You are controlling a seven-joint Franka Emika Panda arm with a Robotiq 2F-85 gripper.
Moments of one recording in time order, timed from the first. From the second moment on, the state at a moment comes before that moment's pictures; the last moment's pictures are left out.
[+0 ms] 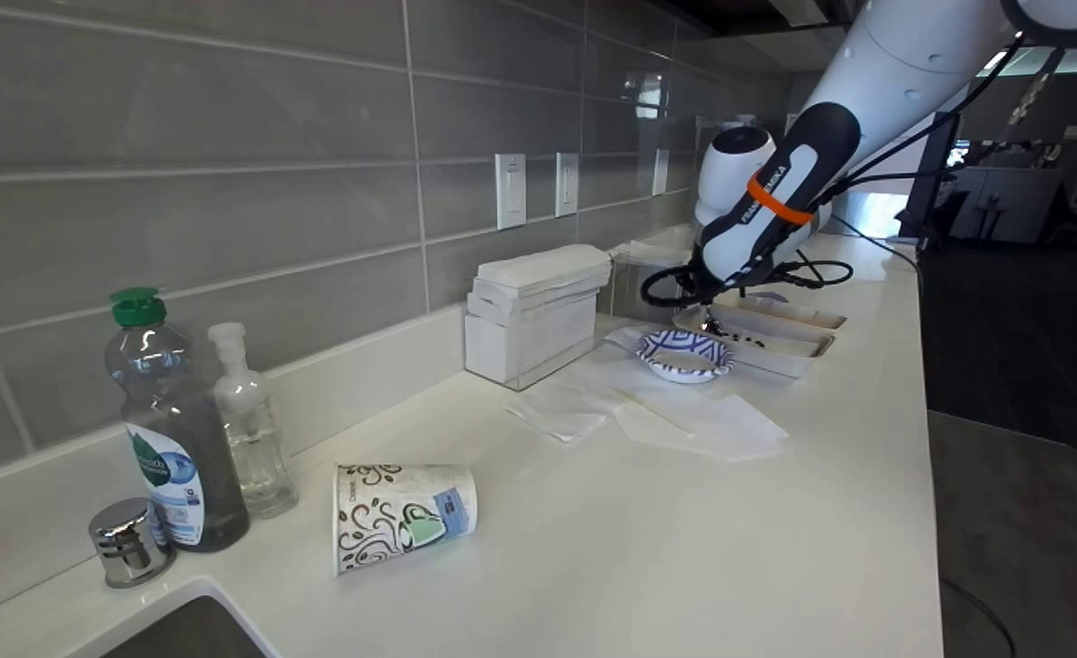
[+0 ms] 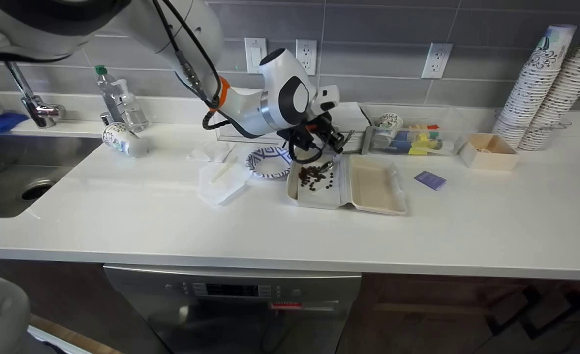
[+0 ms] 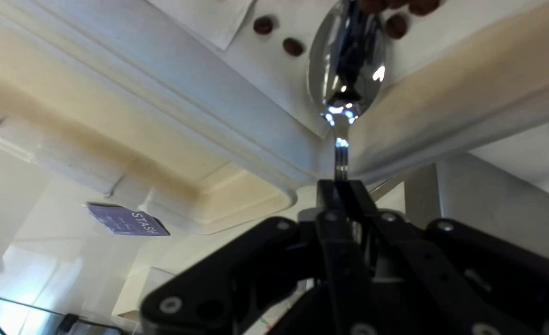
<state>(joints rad) 0.19 0.67 -0.60 -1.81 -0.19 2.89 0.61</state>
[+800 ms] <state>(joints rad) 0.17 0.63 -0.54 -1.85 -0.15 2.89 0.59</state>
